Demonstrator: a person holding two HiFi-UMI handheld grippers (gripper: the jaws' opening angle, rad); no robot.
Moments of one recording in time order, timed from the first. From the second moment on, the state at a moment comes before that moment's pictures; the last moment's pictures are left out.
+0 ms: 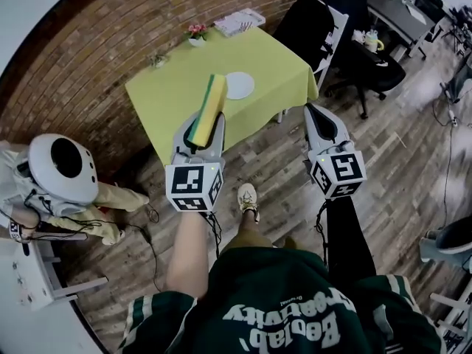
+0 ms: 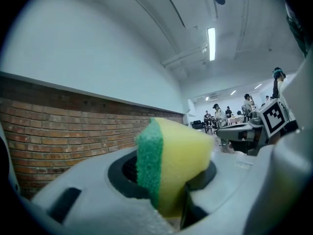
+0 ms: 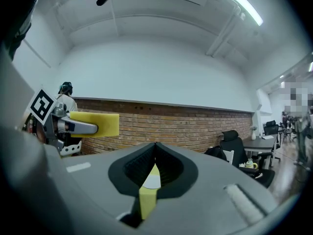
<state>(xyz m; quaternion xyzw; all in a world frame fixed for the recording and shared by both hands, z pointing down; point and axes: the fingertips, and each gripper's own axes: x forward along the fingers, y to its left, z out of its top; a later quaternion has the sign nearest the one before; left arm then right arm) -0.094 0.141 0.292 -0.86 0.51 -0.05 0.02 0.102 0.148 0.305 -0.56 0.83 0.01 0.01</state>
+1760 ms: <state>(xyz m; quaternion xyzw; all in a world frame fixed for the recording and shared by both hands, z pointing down) -0.116 -0.185 0.324 -0.90 0.44 -0.04 0.01 0.038 -0.185 0.342 -0.54 0.84 -0.01 -0.04</state>
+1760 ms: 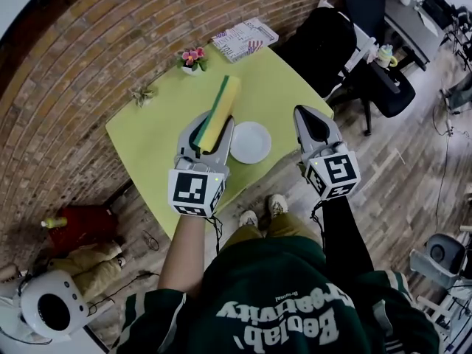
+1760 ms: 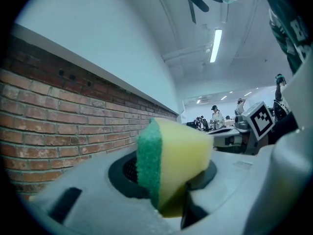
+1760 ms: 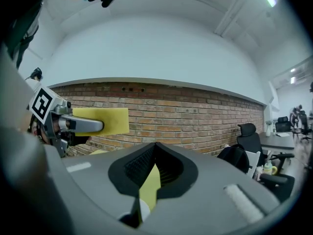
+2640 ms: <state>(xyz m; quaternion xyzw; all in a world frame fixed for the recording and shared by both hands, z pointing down) -0.079 -0.240 0.386 -0.83 0.55 -0.05 -0.06 0.050 -0.289 0.371 -0.42 0.91 -0.04 -0.02</state>
